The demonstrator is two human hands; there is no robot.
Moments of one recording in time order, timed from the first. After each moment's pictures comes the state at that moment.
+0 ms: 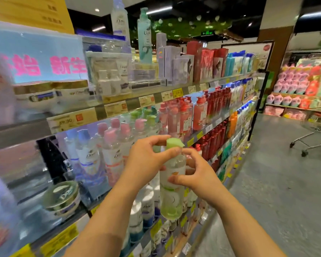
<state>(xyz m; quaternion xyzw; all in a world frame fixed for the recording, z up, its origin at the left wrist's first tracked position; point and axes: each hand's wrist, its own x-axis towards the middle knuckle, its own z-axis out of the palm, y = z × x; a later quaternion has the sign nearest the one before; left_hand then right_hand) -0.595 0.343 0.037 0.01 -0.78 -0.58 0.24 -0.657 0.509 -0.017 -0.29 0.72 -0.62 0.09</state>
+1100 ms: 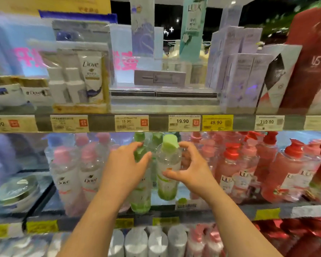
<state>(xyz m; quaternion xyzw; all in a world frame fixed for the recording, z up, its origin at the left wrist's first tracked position) -0.855 0.319 0.014 0.49 -0.77 -0.16 0.37 -1.044 0.391 -0.017 -0.55 0.59 -0.54 0.23</state>
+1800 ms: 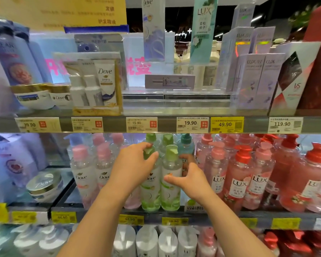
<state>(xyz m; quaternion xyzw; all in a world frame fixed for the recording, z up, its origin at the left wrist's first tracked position) -0.852 0.325 0.027 0.50 -0.78 -0.16 0.34 -1.039 0.365 -0.054 -0.53 0.65 -0.47 0.27</state>
